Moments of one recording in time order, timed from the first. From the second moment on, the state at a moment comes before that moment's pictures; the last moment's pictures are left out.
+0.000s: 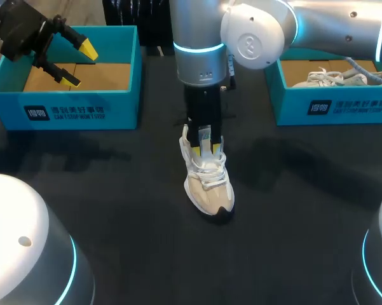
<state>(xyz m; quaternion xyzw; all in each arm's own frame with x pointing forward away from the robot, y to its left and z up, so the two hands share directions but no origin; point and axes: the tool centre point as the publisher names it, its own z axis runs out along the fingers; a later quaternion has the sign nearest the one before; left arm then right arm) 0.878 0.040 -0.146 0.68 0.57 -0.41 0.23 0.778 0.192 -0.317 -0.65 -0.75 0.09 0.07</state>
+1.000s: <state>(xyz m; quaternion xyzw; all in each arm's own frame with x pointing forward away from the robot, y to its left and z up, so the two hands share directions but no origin) 0.878 0.040 -0.146 0.68 0.57 -0.41 0.23 0.837 0.190 -0.336 -0.57 -0.82 0.06 0.05</state>
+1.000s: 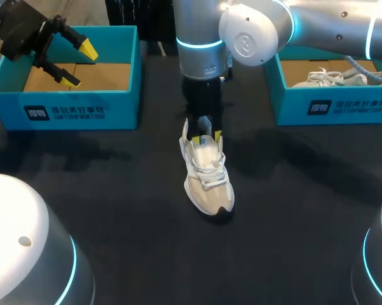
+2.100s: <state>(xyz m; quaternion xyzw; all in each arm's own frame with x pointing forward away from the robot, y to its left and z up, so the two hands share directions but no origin) 0.878 0.040 -0.146 0.68 0.57 -0.41 0.23 0.911 0.192 -0.318 -0.11 -0.99 0.03 -0.09</state>
